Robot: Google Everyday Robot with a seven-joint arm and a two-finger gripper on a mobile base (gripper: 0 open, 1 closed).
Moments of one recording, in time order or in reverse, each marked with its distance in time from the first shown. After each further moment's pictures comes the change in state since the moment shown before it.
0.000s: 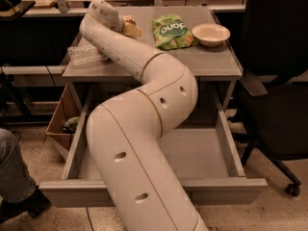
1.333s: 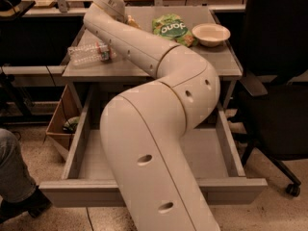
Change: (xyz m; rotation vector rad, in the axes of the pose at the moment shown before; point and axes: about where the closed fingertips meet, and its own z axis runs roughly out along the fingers) arm 0.019 0.002 -0.036 0.077 -0.044 0.149
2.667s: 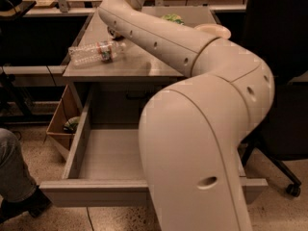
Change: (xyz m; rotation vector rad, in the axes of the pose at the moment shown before) arm 0.027 0.033 -0.057 0.041 -0.063 0.222
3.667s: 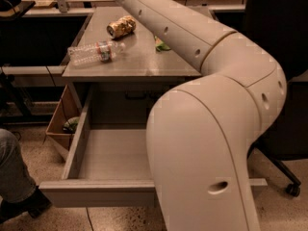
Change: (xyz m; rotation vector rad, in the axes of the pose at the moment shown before) arm 0.071 -0.007 -0.031 0.005 0.065 0.506
